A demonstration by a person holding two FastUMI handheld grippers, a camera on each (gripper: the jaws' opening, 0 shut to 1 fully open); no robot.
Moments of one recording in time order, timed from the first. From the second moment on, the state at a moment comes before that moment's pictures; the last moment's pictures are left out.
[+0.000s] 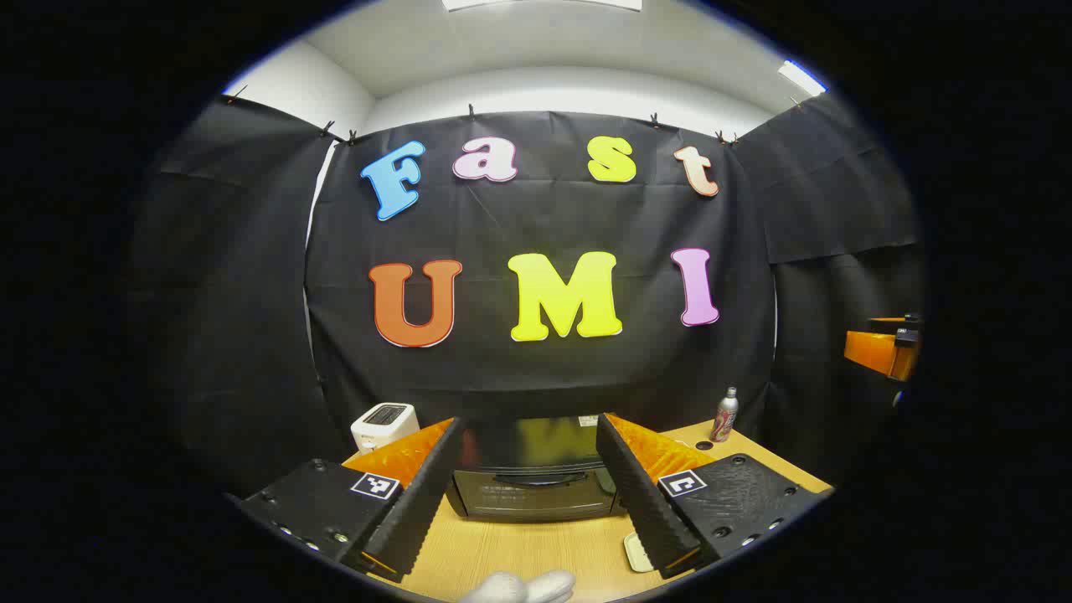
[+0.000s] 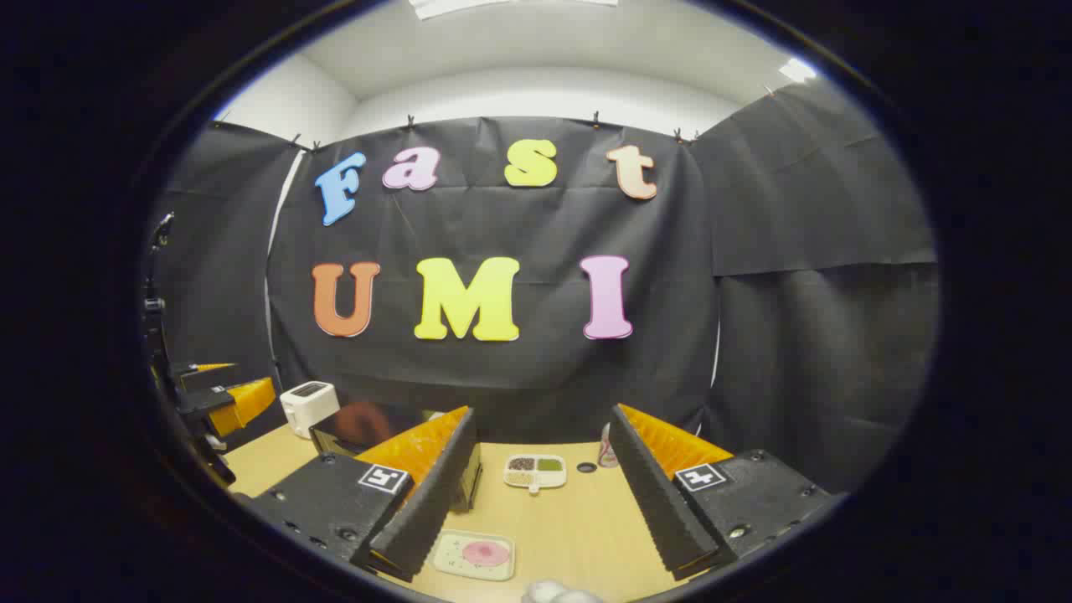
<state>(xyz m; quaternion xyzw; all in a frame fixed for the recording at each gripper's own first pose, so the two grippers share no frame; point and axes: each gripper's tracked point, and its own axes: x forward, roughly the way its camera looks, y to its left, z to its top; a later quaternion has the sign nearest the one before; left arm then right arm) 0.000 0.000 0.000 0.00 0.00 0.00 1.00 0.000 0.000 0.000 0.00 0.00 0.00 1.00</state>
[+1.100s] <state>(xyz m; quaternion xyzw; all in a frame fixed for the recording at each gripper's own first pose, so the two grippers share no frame) 0.088 -0.015 -0.087 -0.01 0.05 -0.01 1.00 0.002 -0.011 -0.005 -0.01 0.03 -0.02 1.00</state>
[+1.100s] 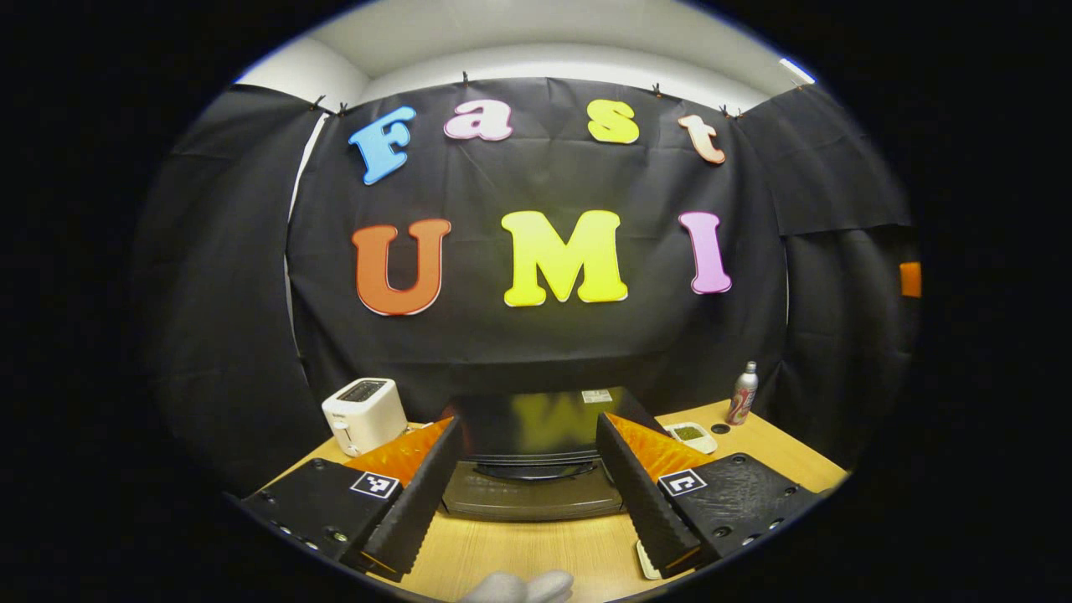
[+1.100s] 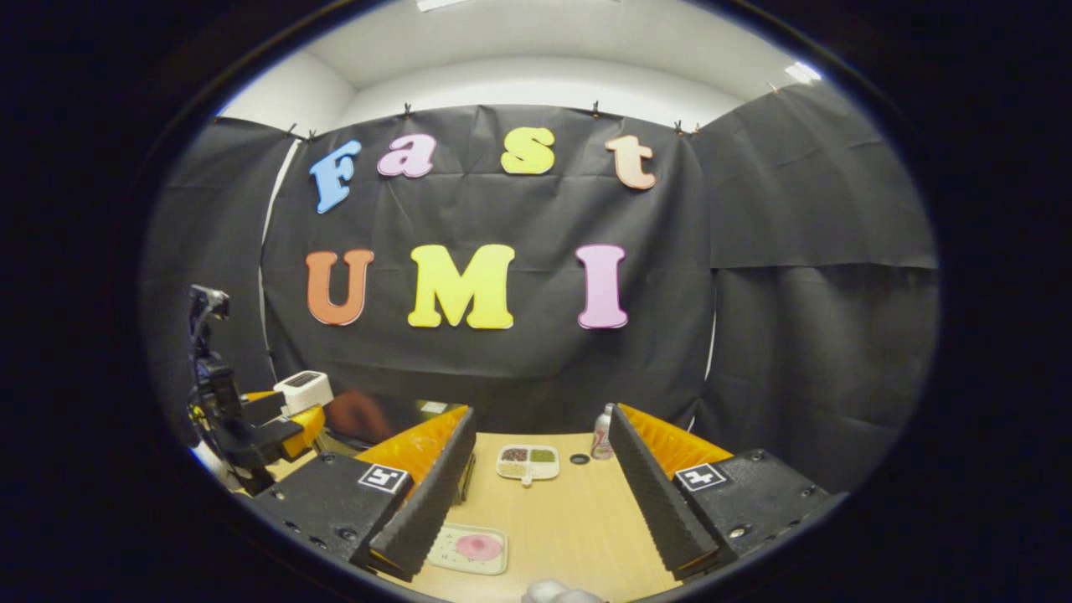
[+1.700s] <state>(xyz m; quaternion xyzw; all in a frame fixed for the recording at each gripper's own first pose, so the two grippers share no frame) 0.165 -0.017 -0.179 -0.01 0.15 -0.02 0.99 -0.013 -0.033 -0.019 -0.03 0.06 -0.06 1.00</state>
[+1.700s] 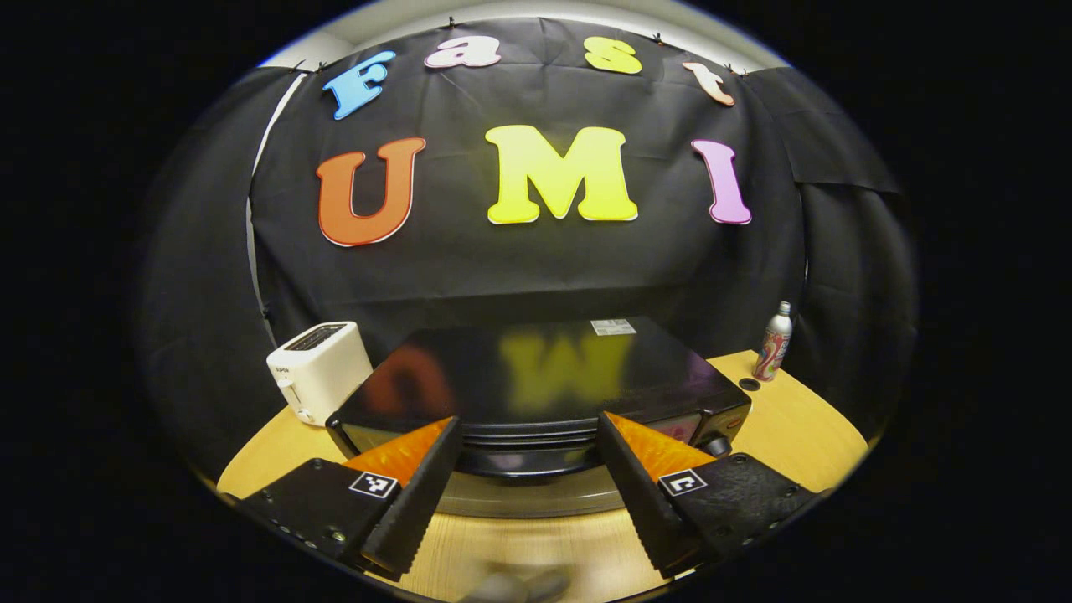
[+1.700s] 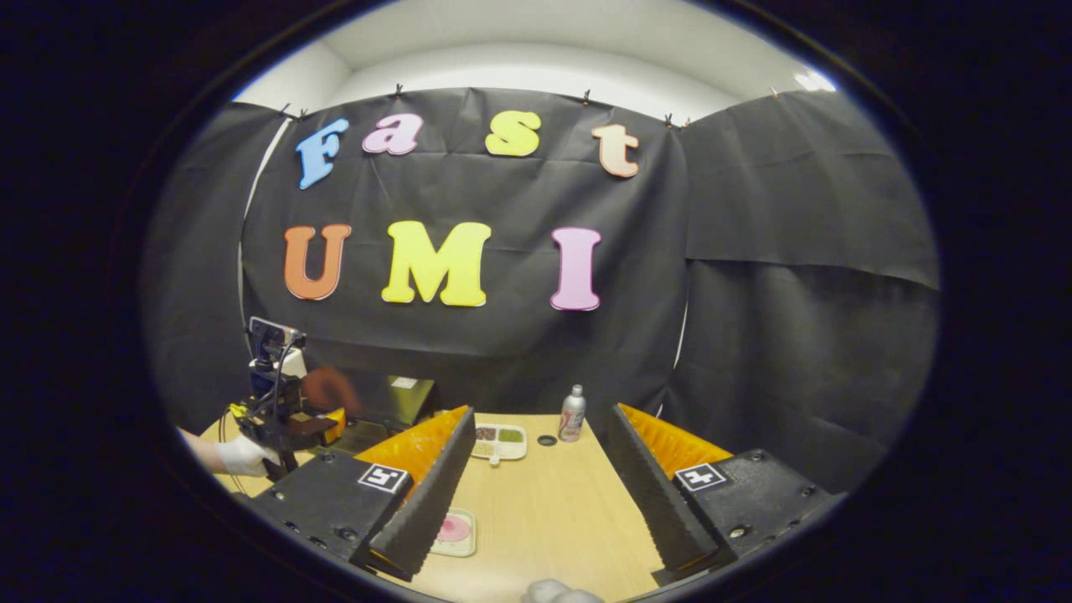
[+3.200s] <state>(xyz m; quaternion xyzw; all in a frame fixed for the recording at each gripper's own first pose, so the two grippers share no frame) 0.008 -0.029 -0.309 -0.02 0.30 -0.02 0.95 -0.039 0.001 -0.087 -0.02 0.13 -0.02 0.99</state>
